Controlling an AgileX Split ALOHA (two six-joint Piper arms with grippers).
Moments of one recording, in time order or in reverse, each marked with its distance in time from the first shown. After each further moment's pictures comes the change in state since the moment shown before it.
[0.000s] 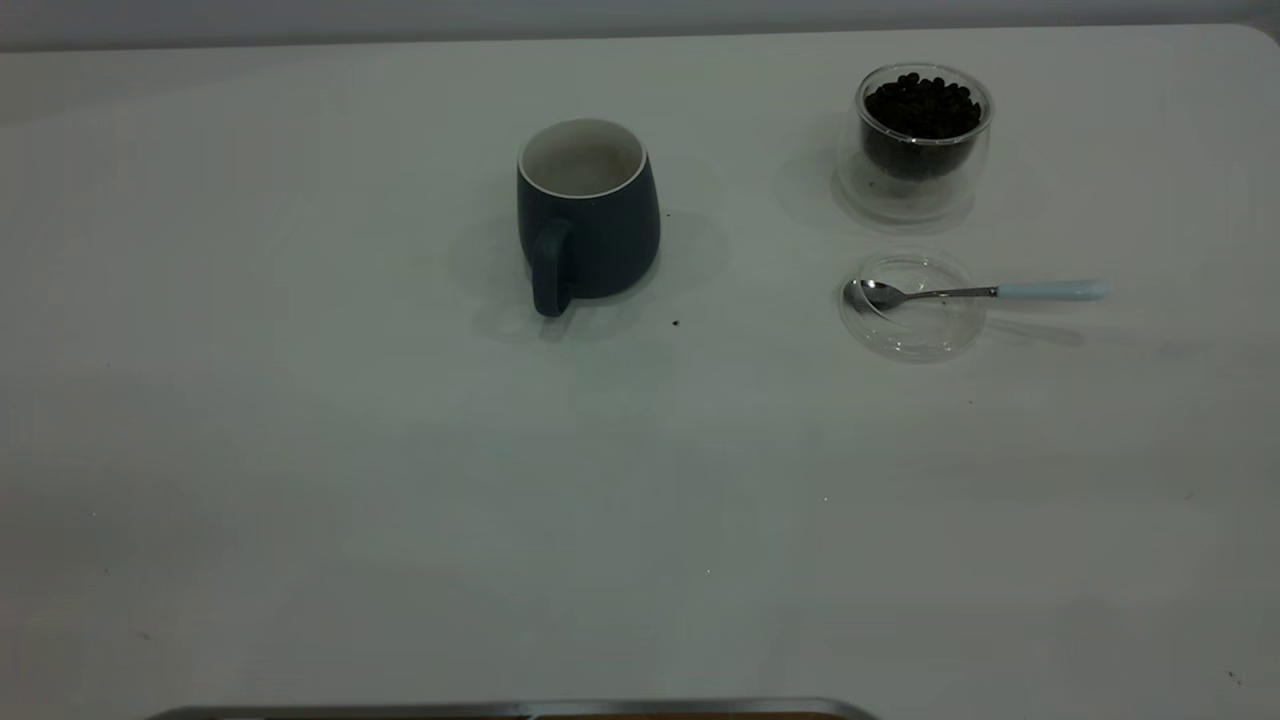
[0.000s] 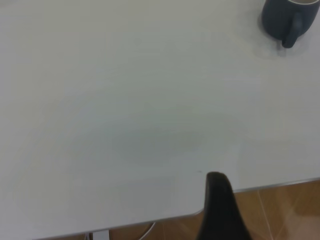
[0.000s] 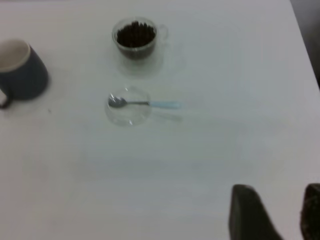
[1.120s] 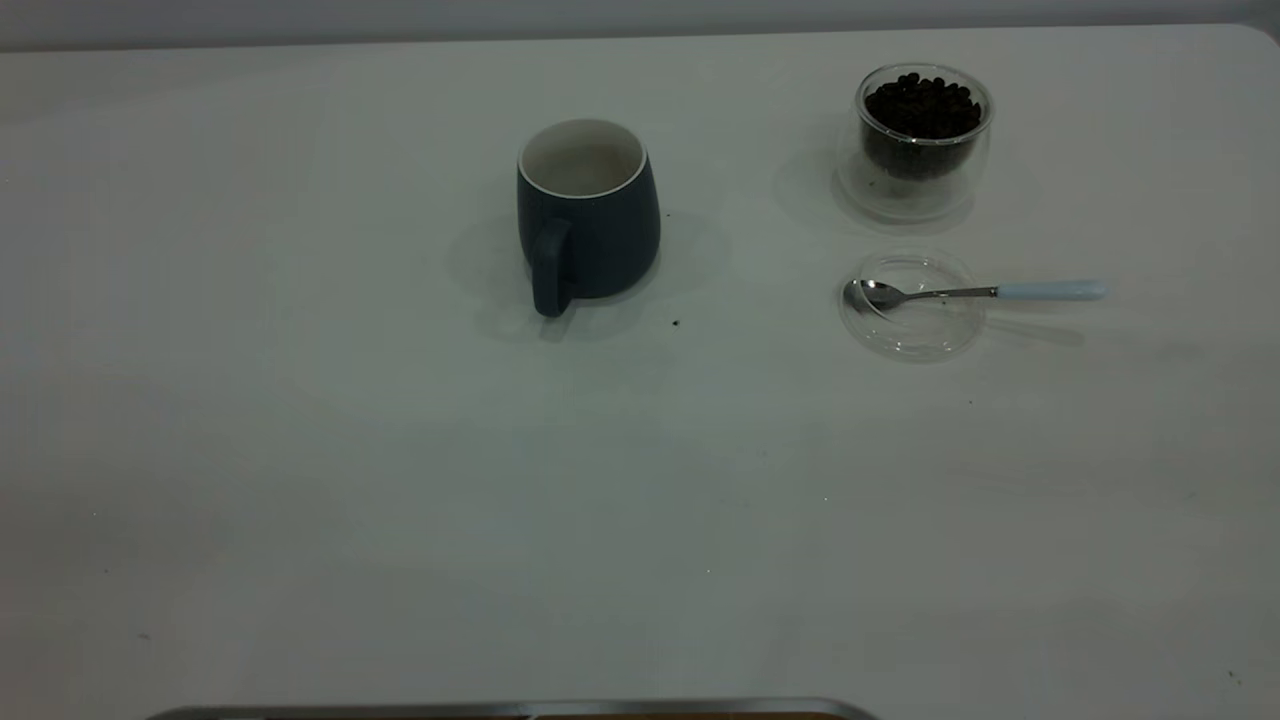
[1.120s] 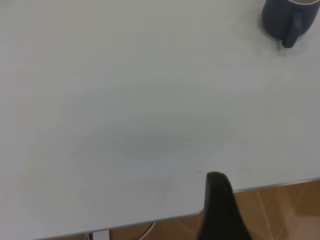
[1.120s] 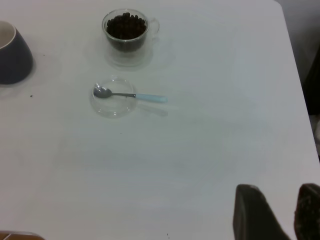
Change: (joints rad) left arm 0.000 0.000 0.000 0.000 0.000 0.000; right arm 0.000 -0.014 0.002 -0.034 0.022 -0.082
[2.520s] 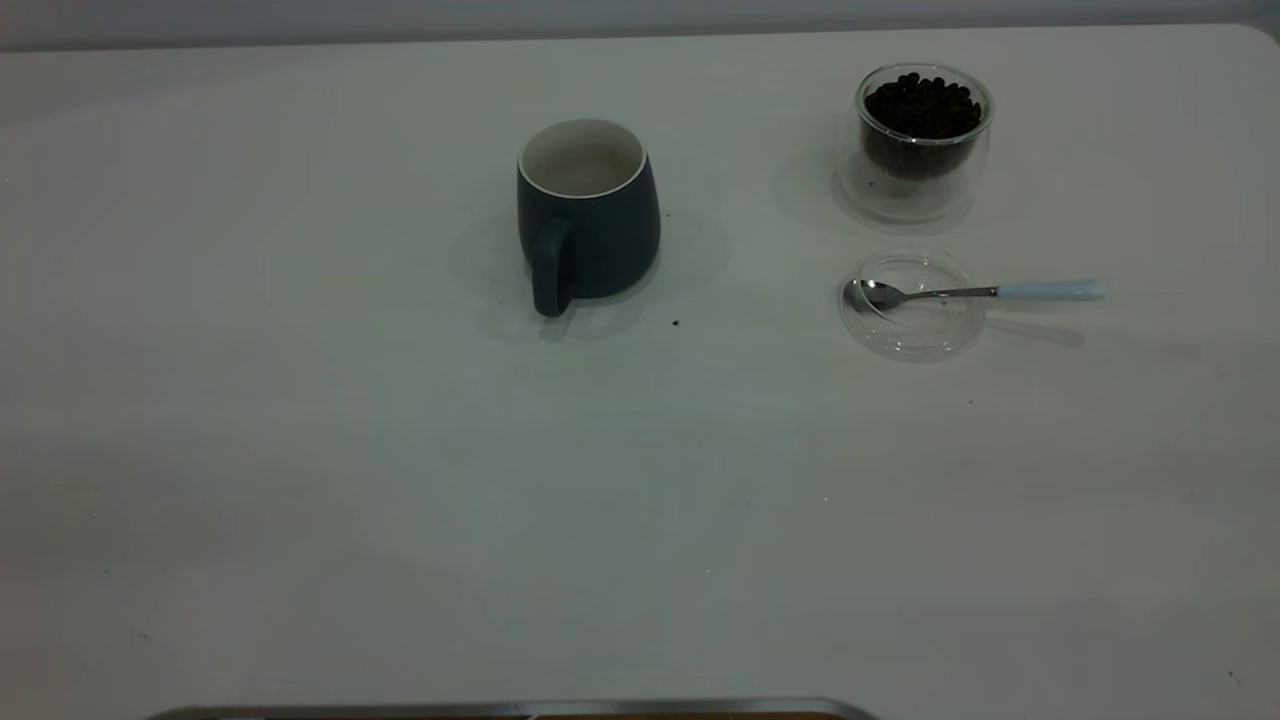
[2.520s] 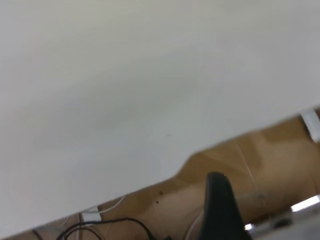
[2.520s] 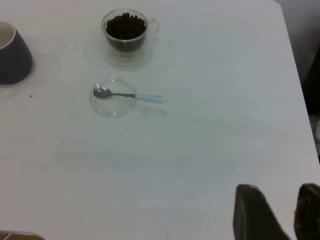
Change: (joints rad) left arm -0.148 0.185 0.000 0.000 -0.014 -0.002; right arm 0.000 0.000 0.000 0.000 0.000 0.000
